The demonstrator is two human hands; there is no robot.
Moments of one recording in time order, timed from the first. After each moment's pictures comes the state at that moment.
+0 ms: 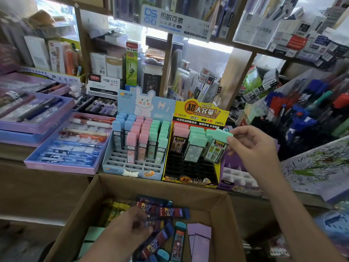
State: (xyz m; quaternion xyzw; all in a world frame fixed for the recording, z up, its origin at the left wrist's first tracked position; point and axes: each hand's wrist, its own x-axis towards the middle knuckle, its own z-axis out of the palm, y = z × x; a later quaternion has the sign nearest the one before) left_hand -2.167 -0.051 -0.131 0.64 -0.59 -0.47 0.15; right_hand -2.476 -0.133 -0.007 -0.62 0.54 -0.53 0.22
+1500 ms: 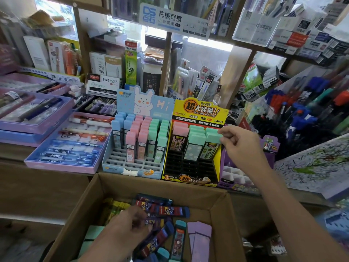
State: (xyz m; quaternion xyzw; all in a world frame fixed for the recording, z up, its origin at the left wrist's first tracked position) left_hand -2.169 -0.049 -0.127 0.64 -0.60 -0.46 0.15; right_hand -2.478 -0.162 -0.019 -0.71 0.60 -0.36 0.02
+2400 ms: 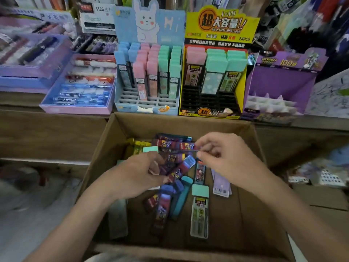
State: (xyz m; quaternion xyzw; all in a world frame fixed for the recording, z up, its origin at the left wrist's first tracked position) left_hand -2.144 -0.033 -0.122 0.59 -0.67 -0.45 0.01; right_hand -2.394 -0.025 -0.096 -0.69 0.61 -0.22 0.32
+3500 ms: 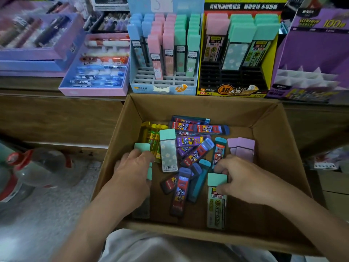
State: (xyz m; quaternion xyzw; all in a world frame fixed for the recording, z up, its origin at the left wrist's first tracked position) left_hand -2.127 0.018 -0.115 0.69 -0.67 -0.27 -0.09; right_hand -2.385 0.011 -0.142 -0.64 0.63 0.07 0.43
